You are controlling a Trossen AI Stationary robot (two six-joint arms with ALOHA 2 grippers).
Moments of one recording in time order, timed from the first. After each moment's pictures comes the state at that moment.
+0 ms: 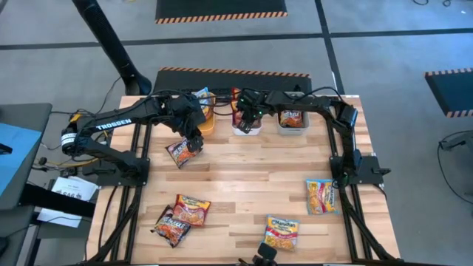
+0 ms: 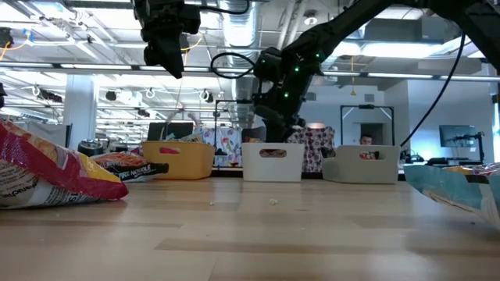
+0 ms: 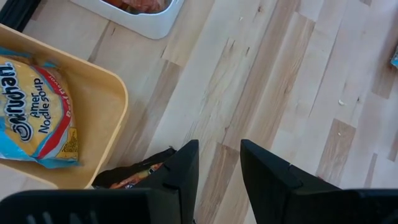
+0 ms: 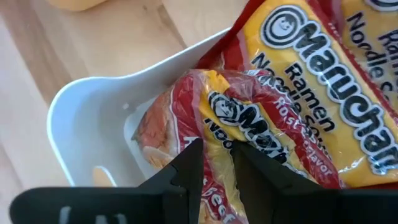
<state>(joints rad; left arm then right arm) 0.34 1.32 1.26 -0.93 0.06 -0.13 -0.48 2.02 1.53 -0.56 0.12 0.01</state>
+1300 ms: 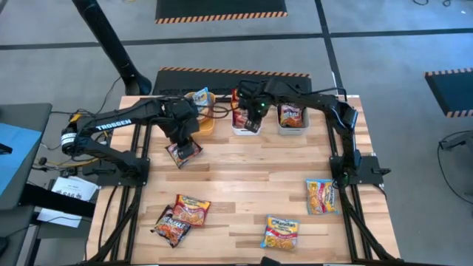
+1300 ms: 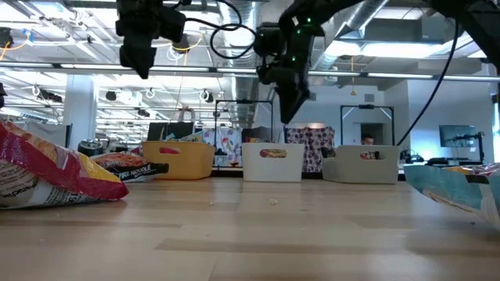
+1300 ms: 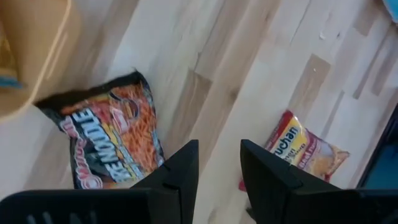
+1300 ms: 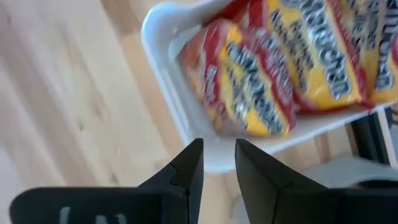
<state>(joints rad) 0.33 1.32 1.26 -1.16 0.20 -0.20 -0.43 2.01 1.85 -1.12 0.04 -0.05</state>
